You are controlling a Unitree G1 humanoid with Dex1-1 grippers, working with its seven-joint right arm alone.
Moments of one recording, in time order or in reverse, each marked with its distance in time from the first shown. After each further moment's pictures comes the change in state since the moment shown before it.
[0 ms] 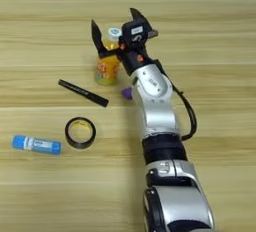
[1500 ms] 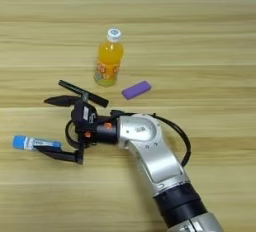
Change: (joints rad) arm 0.305 -0.171 0.397 -0.319 0.082 0.255 0.769
